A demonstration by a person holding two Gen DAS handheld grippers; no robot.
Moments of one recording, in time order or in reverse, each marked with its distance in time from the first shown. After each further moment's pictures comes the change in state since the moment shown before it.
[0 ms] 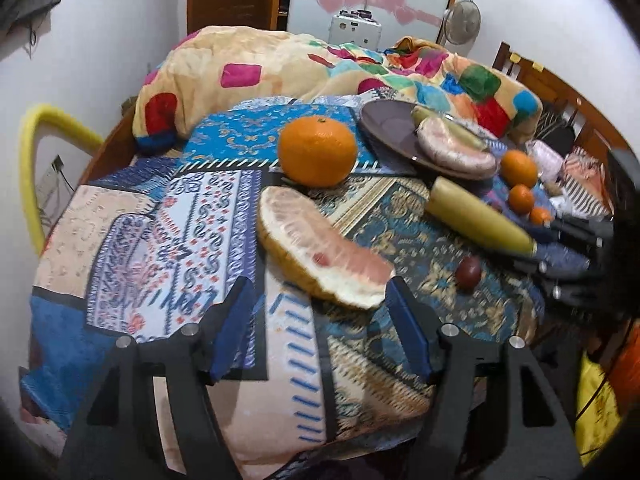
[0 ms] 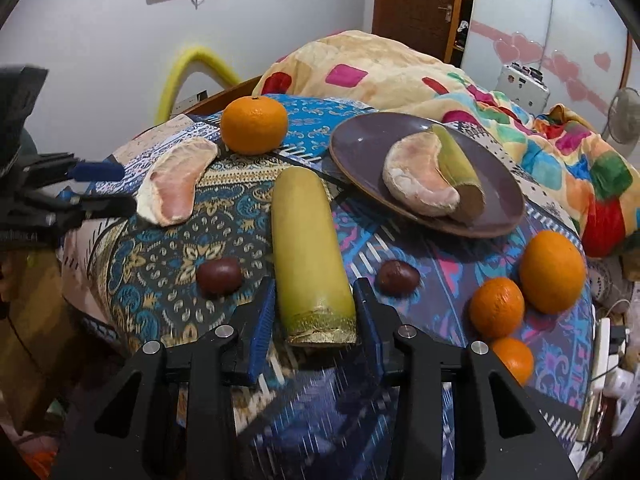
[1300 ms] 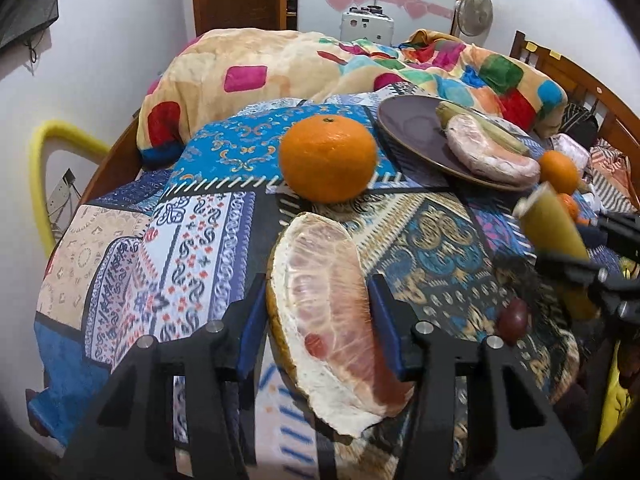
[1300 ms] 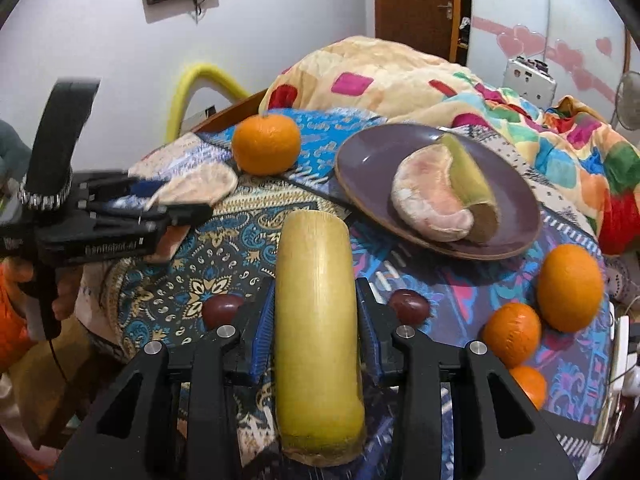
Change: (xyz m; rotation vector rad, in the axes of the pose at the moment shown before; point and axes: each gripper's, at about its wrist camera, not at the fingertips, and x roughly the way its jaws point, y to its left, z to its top) left arm 0.039 -0.011 0.017 0.042 -0.006 0.099; right arm -0.003 -0.009 0.017 0.059 -0.055 0.068
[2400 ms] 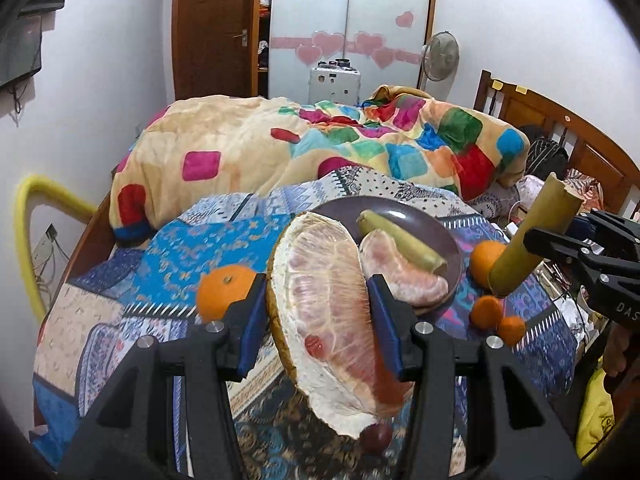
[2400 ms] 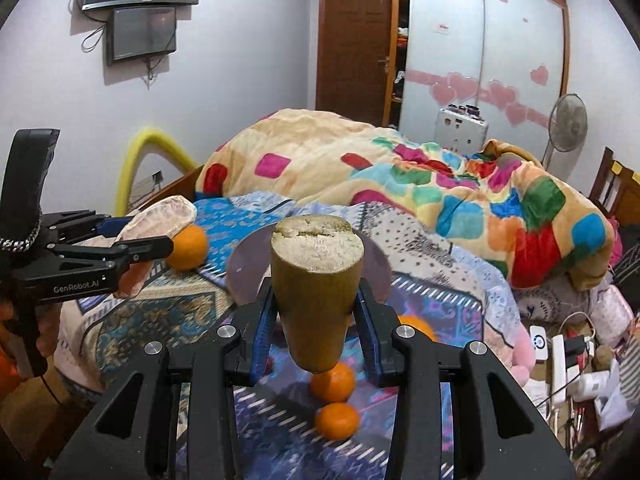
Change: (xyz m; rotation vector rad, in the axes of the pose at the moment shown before) left arm -0.033 -0.068 0.081 0.042 -0.190 -0.074; right arm -0.071 -0.066 0.037 0.041 -0.196 -0.208
